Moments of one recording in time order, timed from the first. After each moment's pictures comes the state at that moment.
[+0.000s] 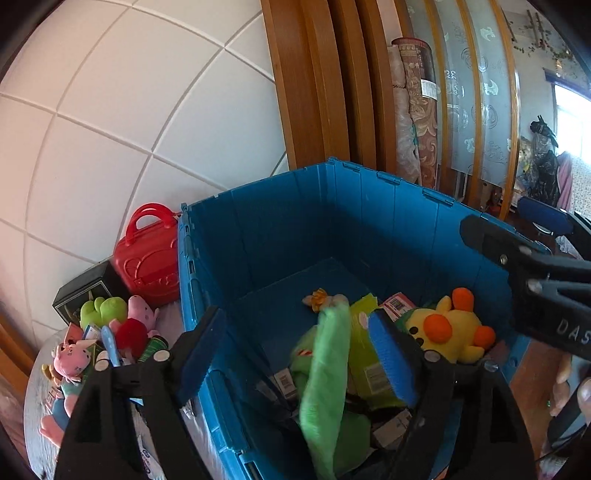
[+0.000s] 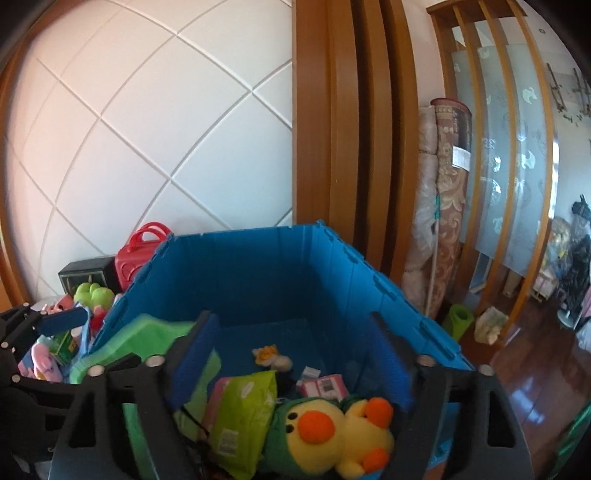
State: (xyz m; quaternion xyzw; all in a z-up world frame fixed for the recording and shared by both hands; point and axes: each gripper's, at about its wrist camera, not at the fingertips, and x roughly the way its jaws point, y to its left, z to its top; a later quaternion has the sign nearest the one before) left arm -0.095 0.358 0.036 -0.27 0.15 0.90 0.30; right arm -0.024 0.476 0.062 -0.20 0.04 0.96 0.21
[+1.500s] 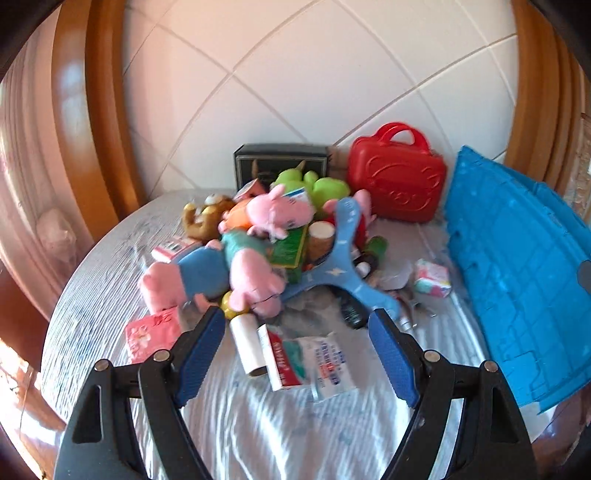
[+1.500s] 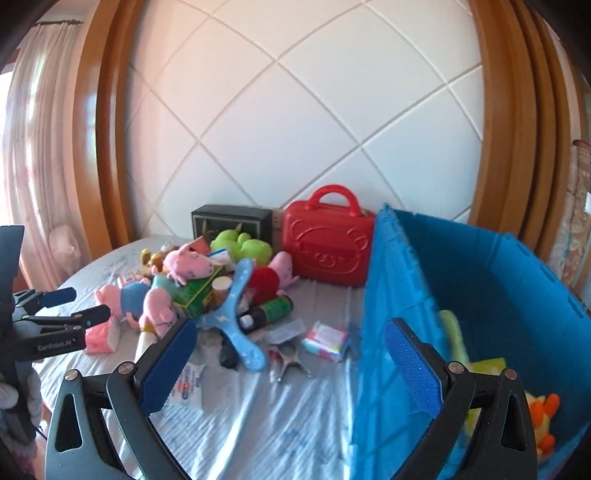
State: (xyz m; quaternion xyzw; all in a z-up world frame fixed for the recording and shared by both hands) left arm -0.172 -0.055 -0.056 -0.36 0.00 0.93 0.03; right arm -0.121 0.193 0.012 -0.25 -0.03 0.97 -0.03
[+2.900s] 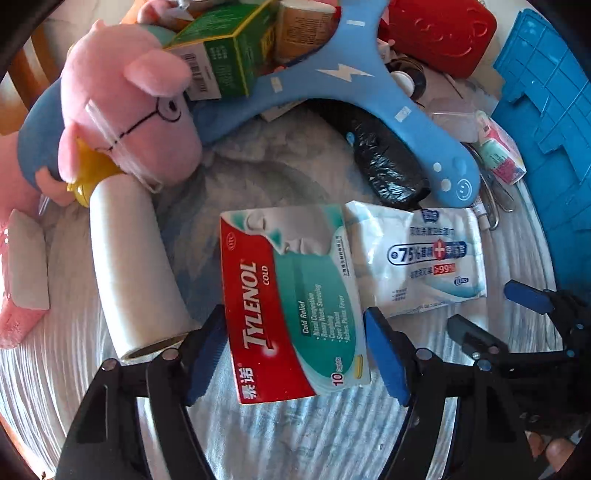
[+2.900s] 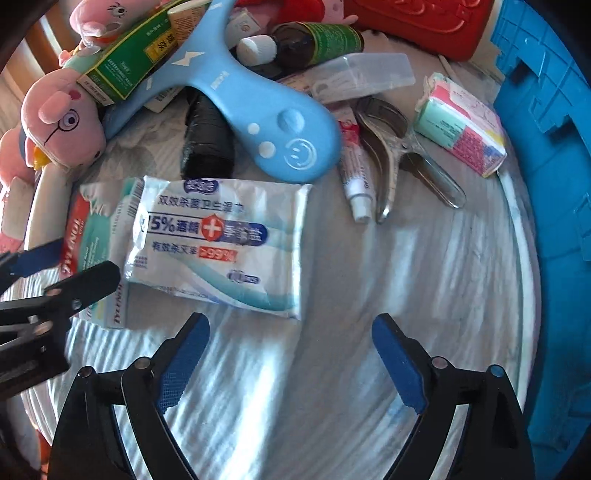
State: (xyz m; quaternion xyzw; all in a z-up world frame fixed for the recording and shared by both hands) left arm -0.293 -0.010 -0.280 -0.58 -0.01 0.81 0.09; right arm -0.286 0.160 -0.281 -0.60 -0.01 0.80 -0.03
